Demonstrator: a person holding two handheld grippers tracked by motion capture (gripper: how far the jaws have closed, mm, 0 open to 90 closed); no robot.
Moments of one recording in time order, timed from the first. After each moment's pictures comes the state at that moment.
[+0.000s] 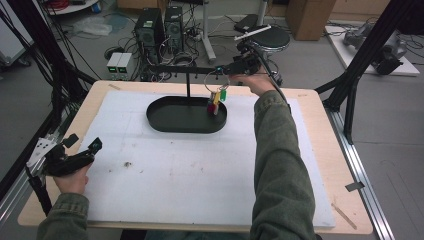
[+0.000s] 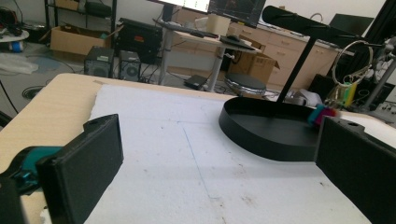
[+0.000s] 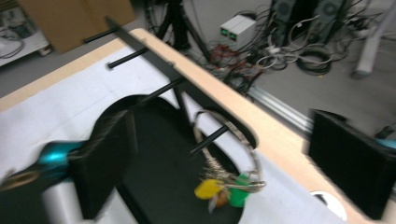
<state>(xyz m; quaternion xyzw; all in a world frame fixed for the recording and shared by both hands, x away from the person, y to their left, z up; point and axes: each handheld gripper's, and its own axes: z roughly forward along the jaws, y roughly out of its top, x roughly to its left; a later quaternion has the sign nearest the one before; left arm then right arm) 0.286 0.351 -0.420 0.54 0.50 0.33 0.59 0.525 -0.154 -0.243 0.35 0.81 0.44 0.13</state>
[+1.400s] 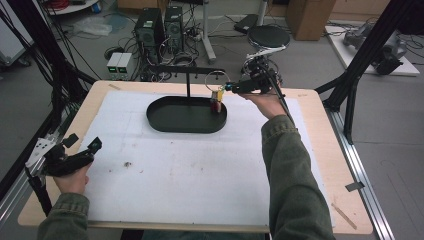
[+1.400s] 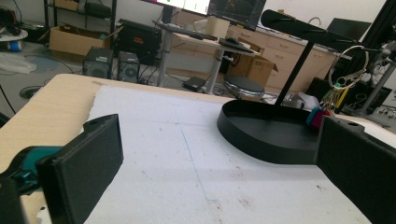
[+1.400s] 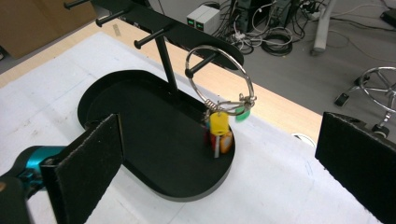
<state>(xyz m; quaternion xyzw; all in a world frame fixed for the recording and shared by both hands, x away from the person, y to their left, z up) 0.285 0.351 -0.419 0.53 0.50 0.32 0.60 0.458 -0.178 -0.254 0.42 0.79 0.42 0.18</state>
